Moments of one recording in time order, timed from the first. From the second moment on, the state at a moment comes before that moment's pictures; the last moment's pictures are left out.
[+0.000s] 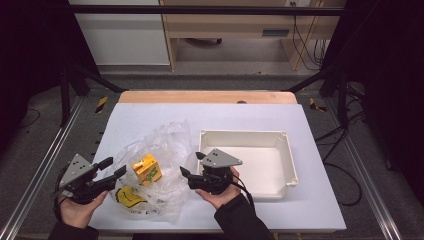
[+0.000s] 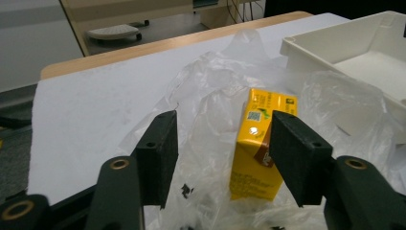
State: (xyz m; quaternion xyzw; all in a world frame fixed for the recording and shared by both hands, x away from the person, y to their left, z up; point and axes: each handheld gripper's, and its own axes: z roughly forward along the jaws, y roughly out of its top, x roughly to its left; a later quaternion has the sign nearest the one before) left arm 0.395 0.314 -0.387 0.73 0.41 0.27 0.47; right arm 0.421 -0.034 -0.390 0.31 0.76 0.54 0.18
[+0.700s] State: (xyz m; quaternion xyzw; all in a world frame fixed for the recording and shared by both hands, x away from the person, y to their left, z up) left arm 0.420 0.277 -0.392 0.78 0.39 0.23 0.43; right arm 0.413 -0.136 -0.388 0.37 0.73 0.52 0.24
